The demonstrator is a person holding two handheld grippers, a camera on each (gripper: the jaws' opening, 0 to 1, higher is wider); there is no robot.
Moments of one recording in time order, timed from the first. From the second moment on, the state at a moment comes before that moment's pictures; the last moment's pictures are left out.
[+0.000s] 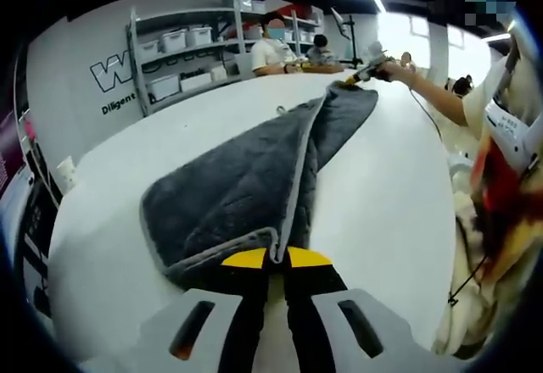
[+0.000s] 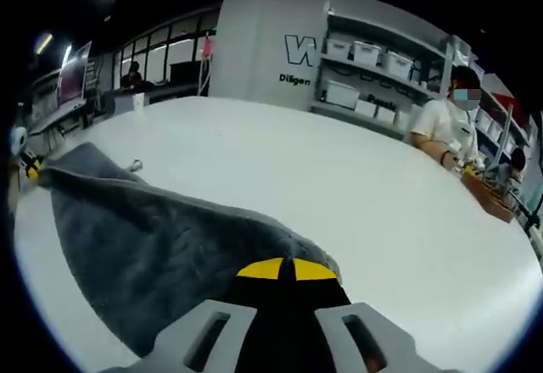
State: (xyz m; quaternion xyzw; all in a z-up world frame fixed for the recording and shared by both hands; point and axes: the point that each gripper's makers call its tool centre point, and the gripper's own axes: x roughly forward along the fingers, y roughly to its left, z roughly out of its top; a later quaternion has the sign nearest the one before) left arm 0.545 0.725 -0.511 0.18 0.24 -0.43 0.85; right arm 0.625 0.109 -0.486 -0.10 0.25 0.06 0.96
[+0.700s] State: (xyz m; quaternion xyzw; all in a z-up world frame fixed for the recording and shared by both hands) left arm 0.521 0.733 -0.496 0.22 0.22 -0.43 0.84; right arm 0.495 0.107 -0.456 -0.12 0.23 0.02 0.97
